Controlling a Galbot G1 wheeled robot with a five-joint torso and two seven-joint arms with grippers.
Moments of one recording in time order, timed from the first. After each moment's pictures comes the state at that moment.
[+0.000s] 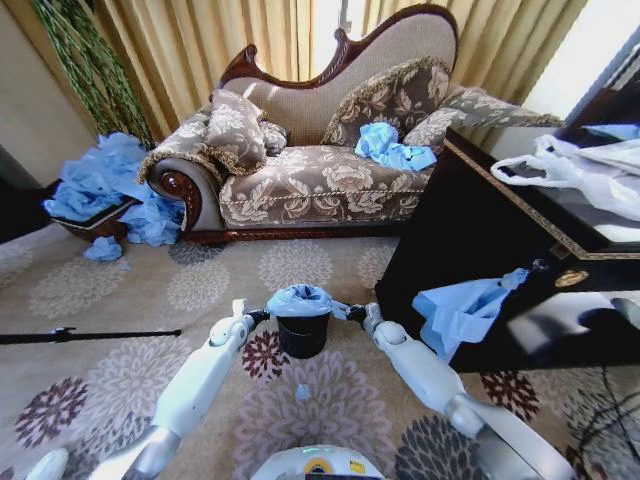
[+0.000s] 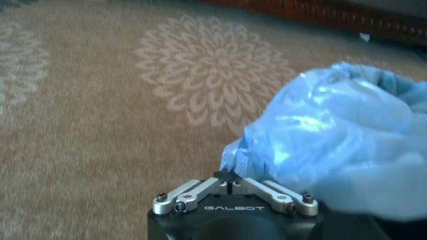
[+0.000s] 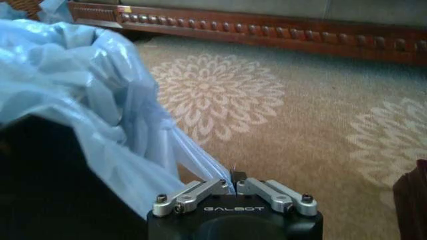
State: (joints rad) left arm 0.86 -1.15 -0.23 -1.33 -0.71 0.53 -0.03; right arm -0.59 1.20 -0.22 0.96 0.51 -0.08 -0.17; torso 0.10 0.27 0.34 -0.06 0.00
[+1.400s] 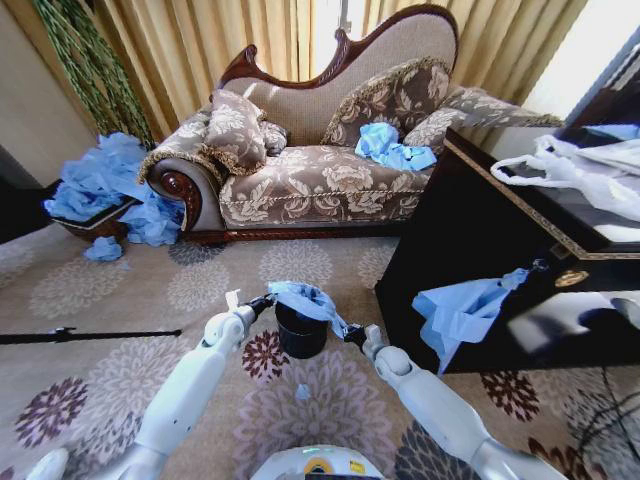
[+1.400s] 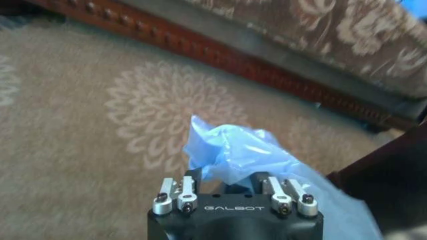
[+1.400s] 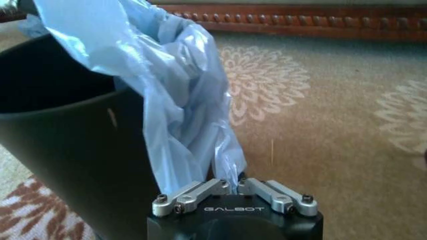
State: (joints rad) left arm 0.88 -1.13 -0.27 -1.56 -0.95 0.55 -0.16; right arm -0.77 1.15 -0.22 1.22 0.54 -0.11 -0.07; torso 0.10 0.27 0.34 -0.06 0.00
